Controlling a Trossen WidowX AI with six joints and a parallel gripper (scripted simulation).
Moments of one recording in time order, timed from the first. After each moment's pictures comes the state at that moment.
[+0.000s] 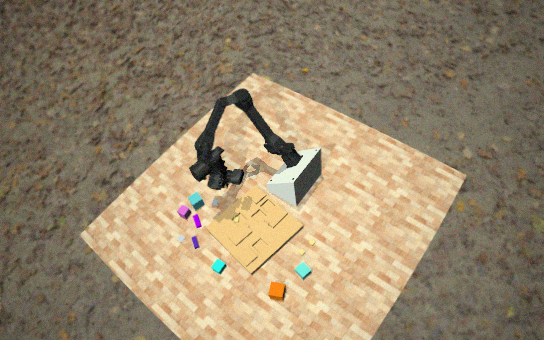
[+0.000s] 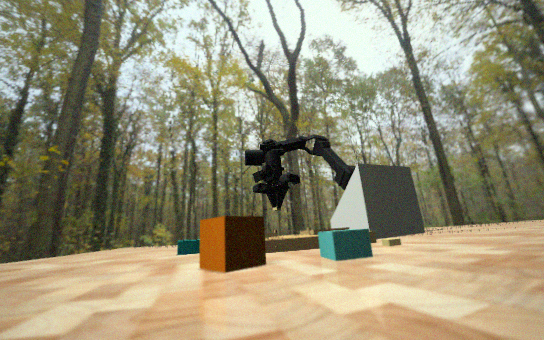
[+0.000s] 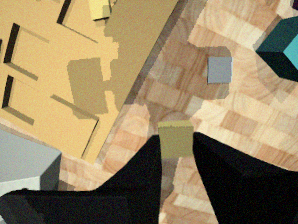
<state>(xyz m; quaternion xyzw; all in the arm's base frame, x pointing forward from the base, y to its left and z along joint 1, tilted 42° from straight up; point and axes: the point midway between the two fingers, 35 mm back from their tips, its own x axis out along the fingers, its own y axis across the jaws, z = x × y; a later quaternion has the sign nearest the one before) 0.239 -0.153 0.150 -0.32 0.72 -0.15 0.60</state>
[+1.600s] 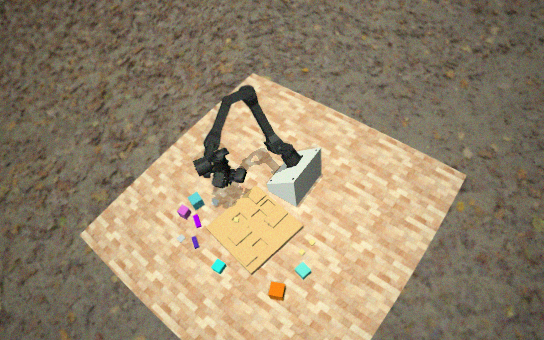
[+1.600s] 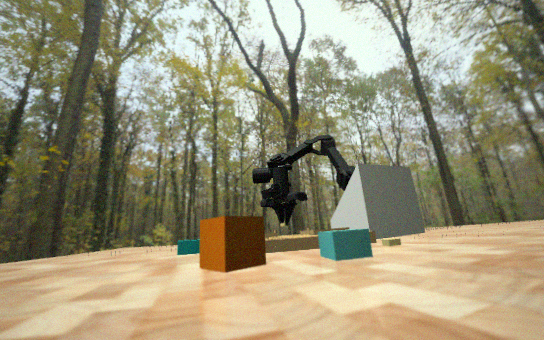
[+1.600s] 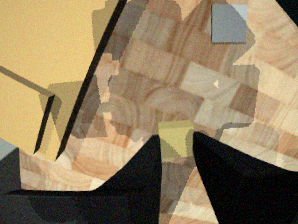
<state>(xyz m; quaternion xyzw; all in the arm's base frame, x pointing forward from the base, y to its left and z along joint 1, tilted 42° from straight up) 0.197 -0.203 0.128 -0.32 0.72 -0.16 0.60</state>
